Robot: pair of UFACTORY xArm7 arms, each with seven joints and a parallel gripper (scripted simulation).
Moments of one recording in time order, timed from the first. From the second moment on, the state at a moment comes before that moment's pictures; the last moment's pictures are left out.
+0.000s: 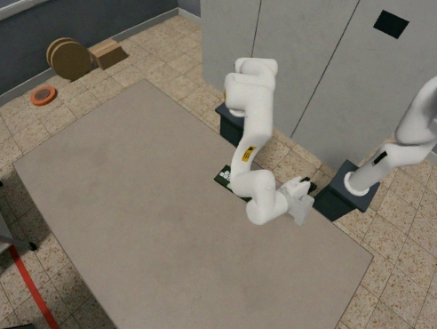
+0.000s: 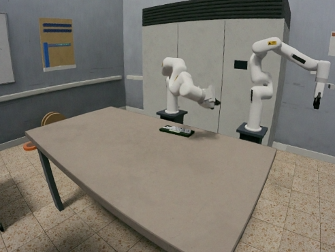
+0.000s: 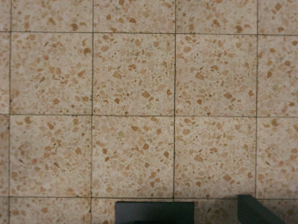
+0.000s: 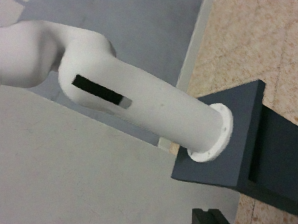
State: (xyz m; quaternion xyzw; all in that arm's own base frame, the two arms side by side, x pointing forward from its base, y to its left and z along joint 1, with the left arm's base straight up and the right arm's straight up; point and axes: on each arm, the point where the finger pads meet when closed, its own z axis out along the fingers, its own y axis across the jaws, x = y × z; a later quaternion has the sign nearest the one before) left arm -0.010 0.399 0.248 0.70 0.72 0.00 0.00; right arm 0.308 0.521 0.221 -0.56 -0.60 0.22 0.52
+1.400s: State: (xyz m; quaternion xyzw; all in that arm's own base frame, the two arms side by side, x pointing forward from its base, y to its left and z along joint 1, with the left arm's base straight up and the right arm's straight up) left arm -0.010 0.399 0.248 0.70 0.72 0.00 0.00; right arm 0.310 0.437 0.111 -0.87 -0.34 0.29 0.22
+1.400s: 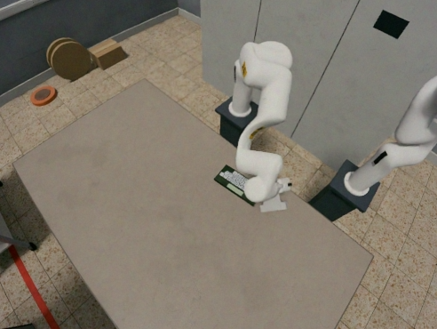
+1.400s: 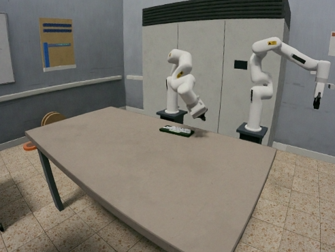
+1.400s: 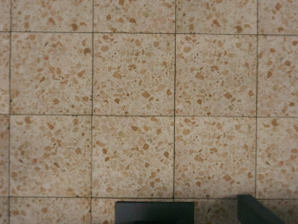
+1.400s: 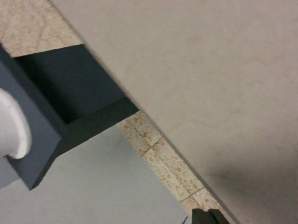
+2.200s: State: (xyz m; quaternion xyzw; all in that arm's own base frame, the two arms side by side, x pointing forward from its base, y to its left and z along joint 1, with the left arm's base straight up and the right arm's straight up) left arm -0.010 0.399 0.248 0.70 0.72 0.00 0.00; right arm 0.313 0.354 0.078 -0.95 -0.16 0.25 0.07
